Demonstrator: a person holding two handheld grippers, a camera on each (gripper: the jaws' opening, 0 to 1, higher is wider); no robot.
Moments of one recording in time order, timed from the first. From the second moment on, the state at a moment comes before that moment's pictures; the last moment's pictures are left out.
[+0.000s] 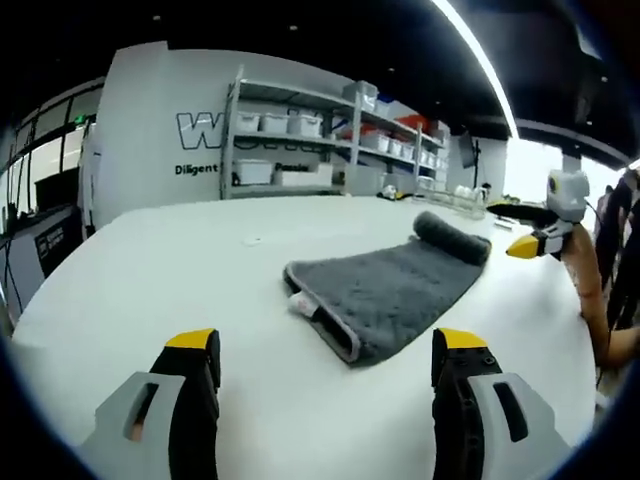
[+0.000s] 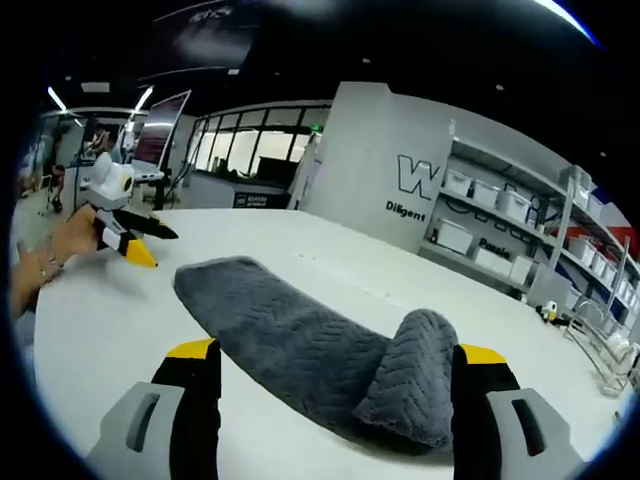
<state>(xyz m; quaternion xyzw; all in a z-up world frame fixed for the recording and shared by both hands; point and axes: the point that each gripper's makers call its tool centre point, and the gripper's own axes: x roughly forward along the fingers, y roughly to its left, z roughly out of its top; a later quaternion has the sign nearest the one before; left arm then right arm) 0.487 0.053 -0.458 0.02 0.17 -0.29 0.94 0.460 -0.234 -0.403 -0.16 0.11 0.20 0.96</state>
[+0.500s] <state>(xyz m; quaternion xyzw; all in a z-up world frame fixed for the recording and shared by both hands) 0.491 0.023 -0.479 0.04 0.22 -0.30 0.93 0.463 -0.244 -0.402 -0.15 0.11 0.19 0.96</state>
